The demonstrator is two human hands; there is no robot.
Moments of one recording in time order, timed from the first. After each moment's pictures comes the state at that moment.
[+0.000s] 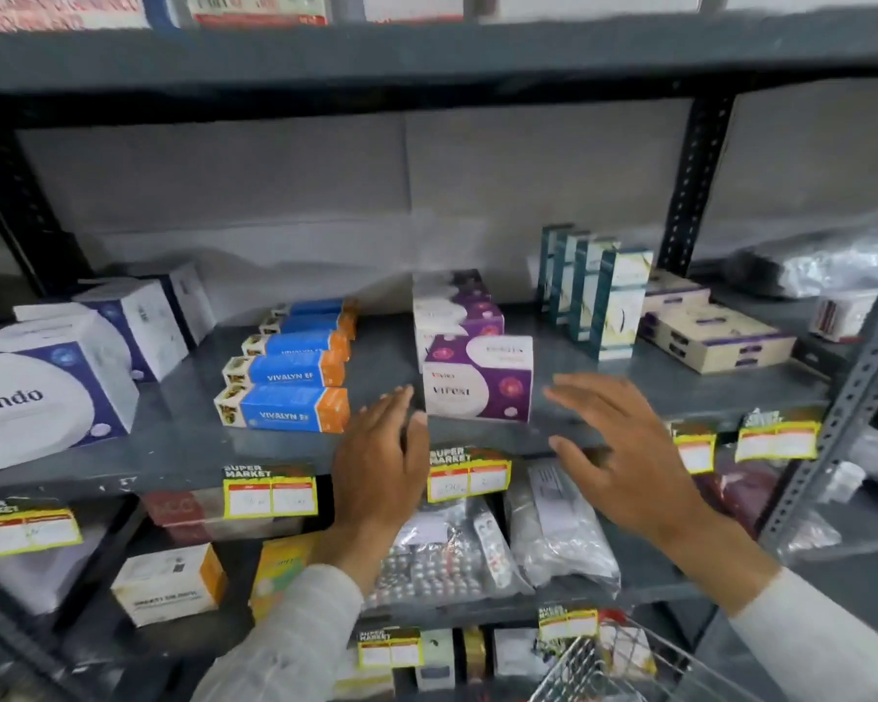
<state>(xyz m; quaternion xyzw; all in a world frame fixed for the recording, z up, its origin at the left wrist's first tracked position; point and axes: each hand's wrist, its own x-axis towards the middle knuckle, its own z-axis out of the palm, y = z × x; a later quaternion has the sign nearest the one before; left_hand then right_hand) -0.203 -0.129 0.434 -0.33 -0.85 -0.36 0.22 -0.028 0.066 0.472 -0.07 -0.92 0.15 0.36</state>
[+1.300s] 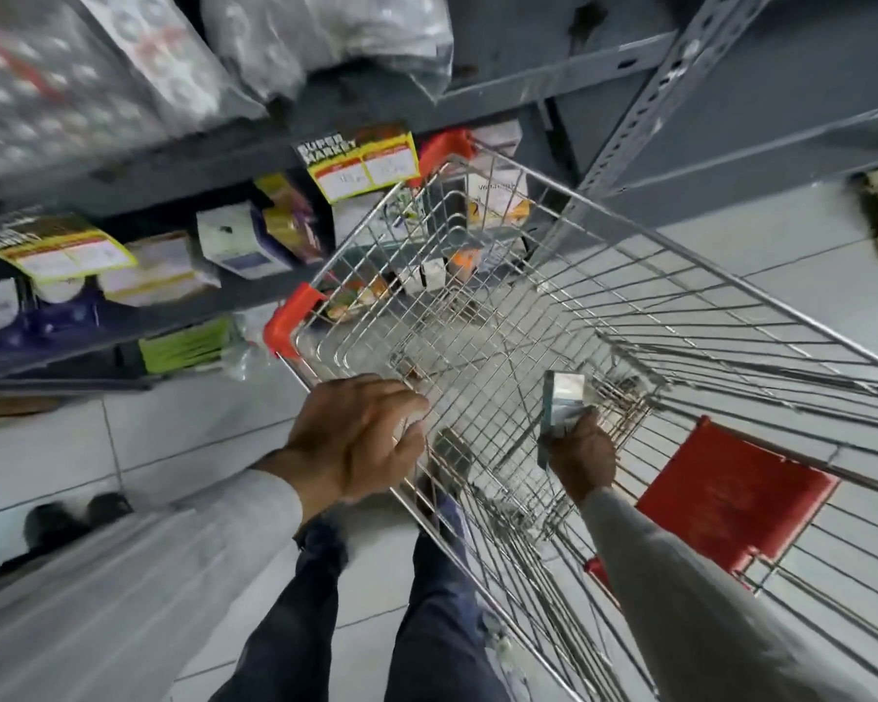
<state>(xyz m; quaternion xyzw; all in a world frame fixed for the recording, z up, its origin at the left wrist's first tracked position) 0.027 -0.065 0.054 -0.54 -0.79 -0.01 -0.28 0.272 0.092 -0.121 -0.63 -0.69 0.32 -0.12</state>
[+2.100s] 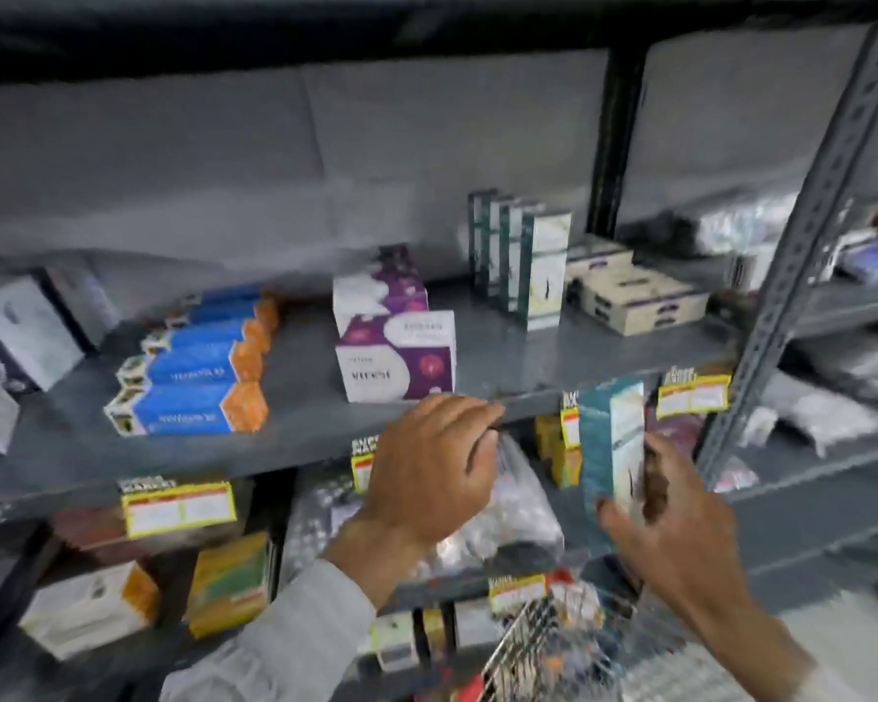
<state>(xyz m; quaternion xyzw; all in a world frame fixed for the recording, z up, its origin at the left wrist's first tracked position) -0.128 -0.054 0.443 -0.56 -0.73 -0.30 0.25 0.071 0.086 0.403 -0.37 -0.82 0.28 0.34</state>
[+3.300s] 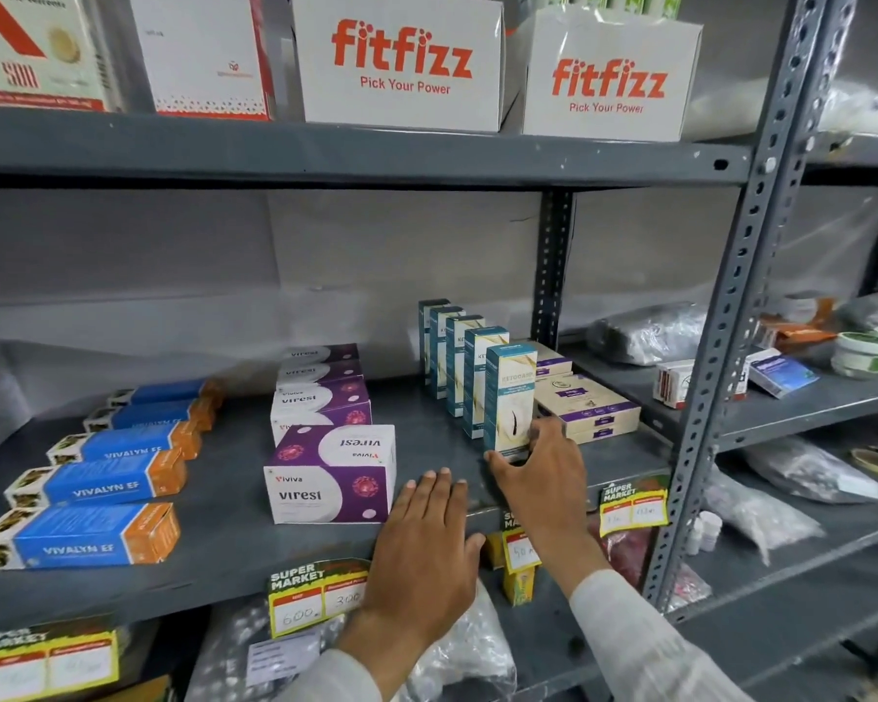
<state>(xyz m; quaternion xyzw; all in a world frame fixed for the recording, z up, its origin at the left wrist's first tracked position) -0.136 0.034 0.418 -0.52 -0.81 -0.13 0.22 -0.068 0.188 0.454 -0.40 -0.79 0.20 0.43</state>
